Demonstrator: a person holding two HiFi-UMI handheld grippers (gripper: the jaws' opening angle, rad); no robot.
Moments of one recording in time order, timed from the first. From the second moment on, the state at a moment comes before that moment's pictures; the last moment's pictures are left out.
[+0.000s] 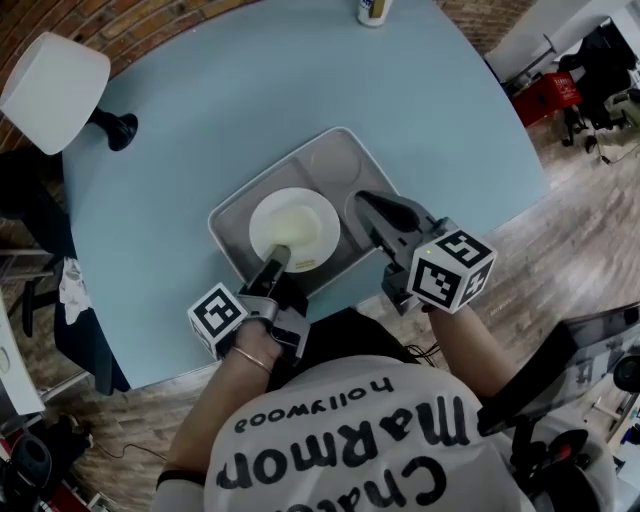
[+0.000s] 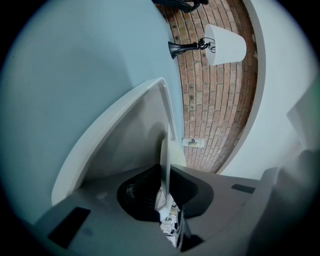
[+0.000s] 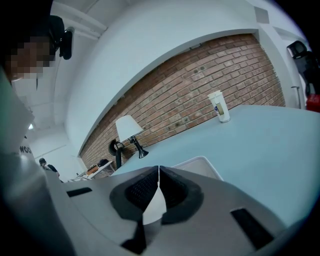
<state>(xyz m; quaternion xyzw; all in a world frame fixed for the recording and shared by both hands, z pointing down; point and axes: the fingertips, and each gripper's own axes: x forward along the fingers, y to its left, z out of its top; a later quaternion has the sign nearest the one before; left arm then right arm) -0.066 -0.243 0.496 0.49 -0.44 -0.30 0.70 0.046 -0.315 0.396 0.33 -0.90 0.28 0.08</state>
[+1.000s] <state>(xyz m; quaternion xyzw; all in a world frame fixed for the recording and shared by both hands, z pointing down) -0.095 -0.236 0.515 0.41 -0.52 -0.29 0.69 0.050 -0.318 0.398 0.34 -0.90 0.28 0.08</state>
